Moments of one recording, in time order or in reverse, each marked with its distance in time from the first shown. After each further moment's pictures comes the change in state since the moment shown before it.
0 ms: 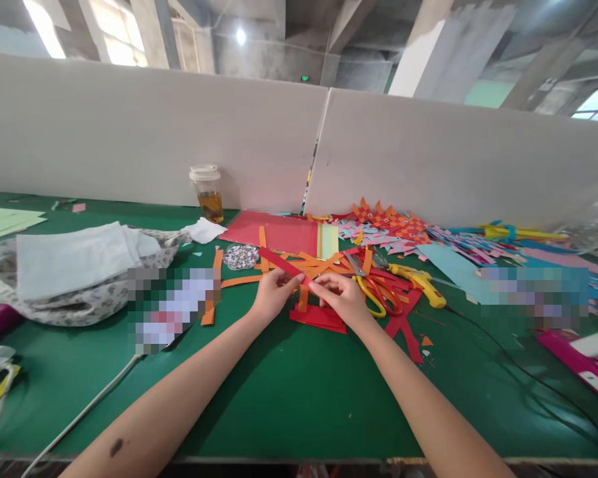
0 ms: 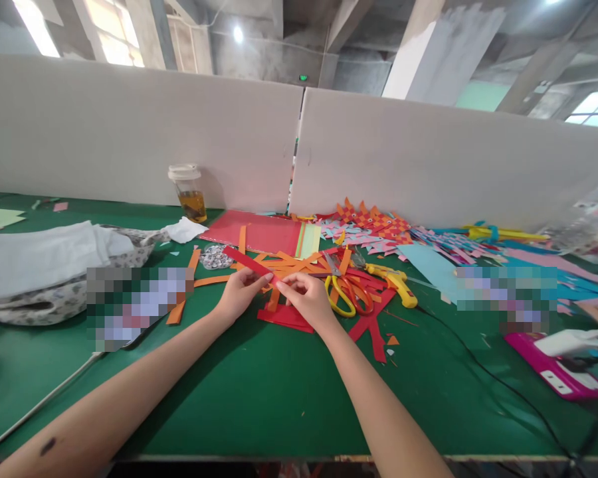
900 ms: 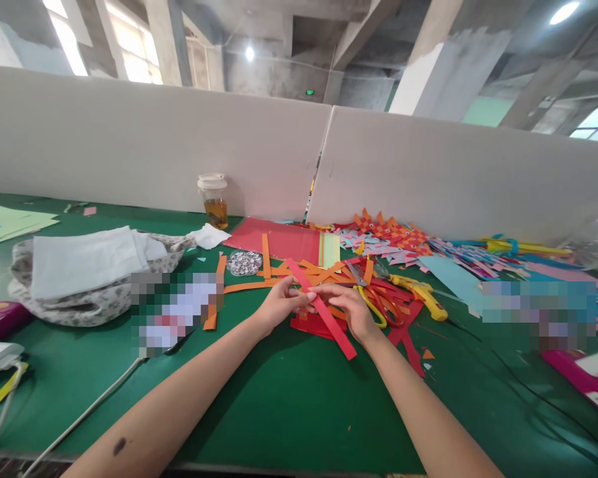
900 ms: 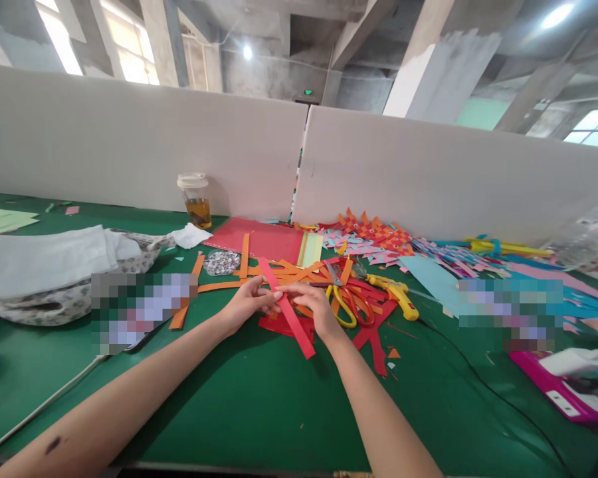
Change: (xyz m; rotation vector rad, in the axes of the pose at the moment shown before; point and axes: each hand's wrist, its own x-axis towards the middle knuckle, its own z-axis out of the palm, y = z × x) left_hand -0.009 0.013 0.002 -0.334 -0.323 -0.201; right_hand 0.003 0.012 -0.014 0.279 -0.194 -0.076
